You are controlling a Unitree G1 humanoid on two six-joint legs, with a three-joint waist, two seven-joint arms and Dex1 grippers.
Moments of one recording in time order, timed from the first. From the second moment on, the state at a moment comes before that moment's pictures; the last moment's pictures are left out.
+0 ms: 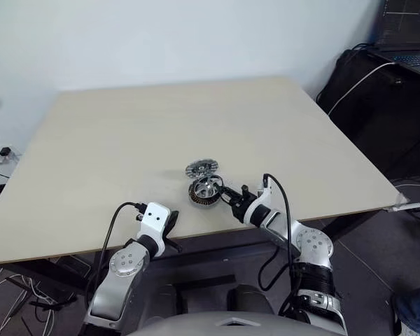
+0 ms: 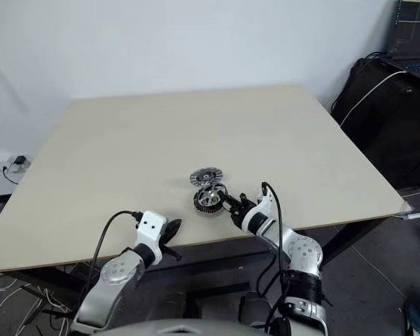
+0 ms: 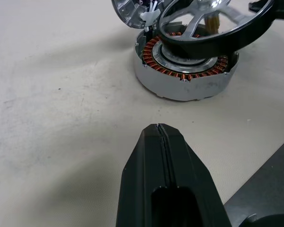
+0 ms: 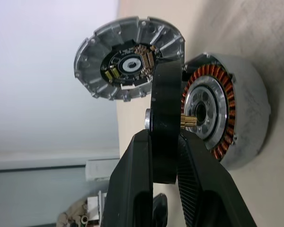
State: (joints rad) left arm 0.23 0.20 -0.19 -0.22 -0.02 0.30 -0.33; right arm -0.20 0.06 -0.36 0.14 1.22 1.04 -0.03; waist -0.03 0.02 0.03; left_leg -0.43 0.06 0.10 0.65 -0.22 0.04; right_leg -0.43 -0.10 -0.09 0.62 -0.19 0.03
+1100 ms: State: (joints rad) left arm 0.24 0.20 -0.19 -0.22 -0.02 0.32 -0.34; right arm -0.24 0.07 -0.33 0.23 1.16 0.99 0.00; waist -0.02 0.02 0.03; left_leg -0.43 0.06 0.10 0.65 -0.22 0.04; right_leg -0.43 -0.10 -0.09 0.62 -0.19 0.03
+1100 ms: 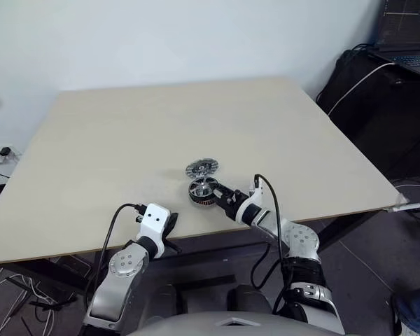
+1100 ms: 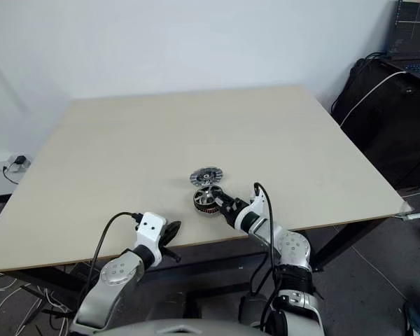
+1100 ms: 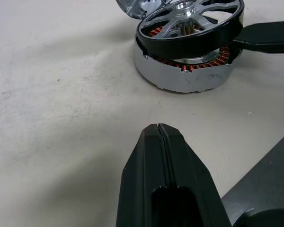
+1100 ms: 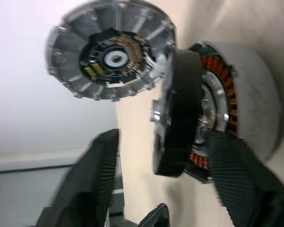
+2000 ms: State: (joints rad) left arm 0.24 0.20 -0.20 -0.22 -0.02 0.32 -0.34; right arm -0.27 -0.17 0.18 -0.10 0.51 0.74 0.12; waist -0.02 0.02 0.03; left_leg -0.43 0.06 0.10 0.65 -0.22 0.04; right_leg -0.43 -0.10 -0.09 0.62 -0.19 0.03
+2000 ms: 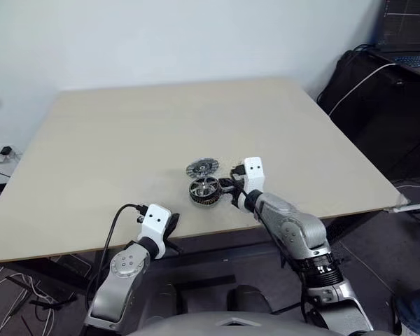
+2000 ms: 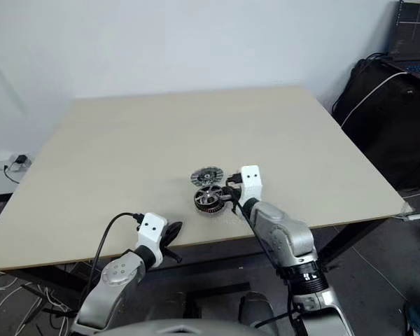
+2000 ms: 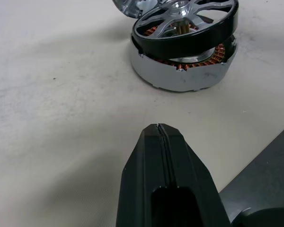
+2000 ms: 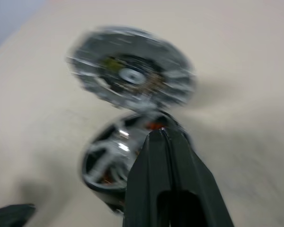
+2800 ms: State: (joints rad) left arm 0.24 0.19 -0.20 -0.22 -0.02 0.32 -0.33; right arm -0.28 -0.12 0.20 -0.04 0.36 0.77 0.23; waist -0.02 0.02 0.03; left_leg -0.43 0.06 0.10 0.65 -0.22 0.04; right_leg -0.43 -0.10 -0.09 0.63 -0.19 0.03
